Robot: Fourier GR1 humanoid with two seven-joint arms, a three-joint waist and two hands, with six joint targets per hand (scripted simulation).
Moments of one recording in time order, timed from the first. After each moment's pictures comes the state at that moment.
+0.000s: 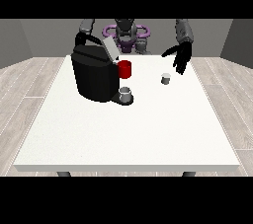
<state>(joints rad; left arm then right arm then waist) -0.36 0.53 0.07 -1.16 -0.29 -0.25 -0.11 -0.16 -0.03 0.09 -1.56 0.17 -0.18 0.00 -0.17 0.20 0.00</state>
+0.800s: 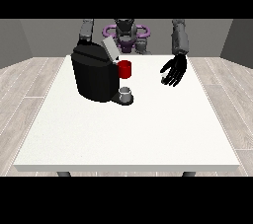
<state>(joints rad) -0.51 0.48 0.00 -0.89 -0.56 -0.05 -0.23 -0.23 -0.03 0.07 -1.46 0.16 -0.17 0.02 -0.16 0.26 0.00</state>
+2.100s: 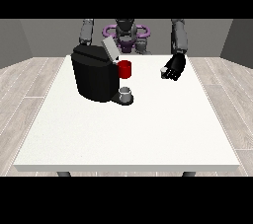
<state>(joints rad) -0.64 0.45 -0.07 -0.68 -0.80 -0.07 -0.33 -0.24 -0.03 0.02 -1.27 0.18 -0.19 -0.03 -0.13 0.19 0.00</state>
